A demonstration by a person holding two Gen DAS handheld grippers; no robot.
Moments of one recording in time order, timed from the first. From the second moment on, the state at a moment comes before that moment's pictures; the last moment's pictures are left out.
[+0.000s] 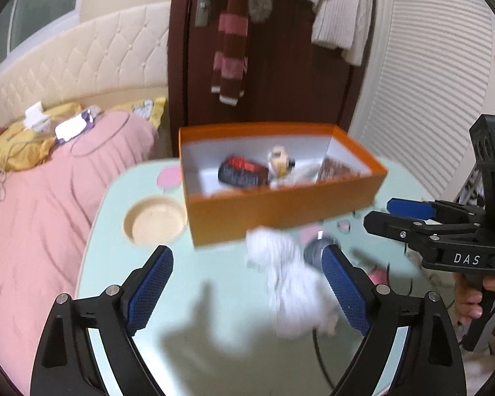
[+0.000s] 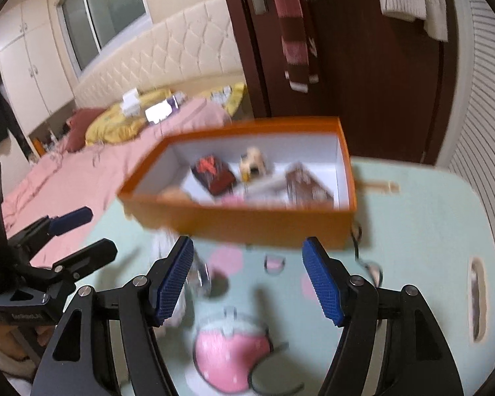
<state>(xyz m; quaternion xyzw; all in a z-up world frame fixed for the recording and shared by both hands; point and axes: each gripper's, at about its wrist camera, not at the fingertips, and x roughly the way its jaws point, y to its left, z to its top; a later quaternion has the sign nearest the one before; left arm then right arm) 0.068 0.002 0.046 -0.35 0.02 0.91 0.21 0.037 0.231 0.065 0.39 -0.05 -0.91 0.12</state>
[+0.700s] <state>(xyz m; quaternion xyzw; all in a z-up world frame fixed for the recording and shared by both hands) 0.067 -0.007 -0.007 -0.41 0.05 0.90 0.13 0.058 0.234 0.022 0.45 0.02 -0.89 0.02</state>
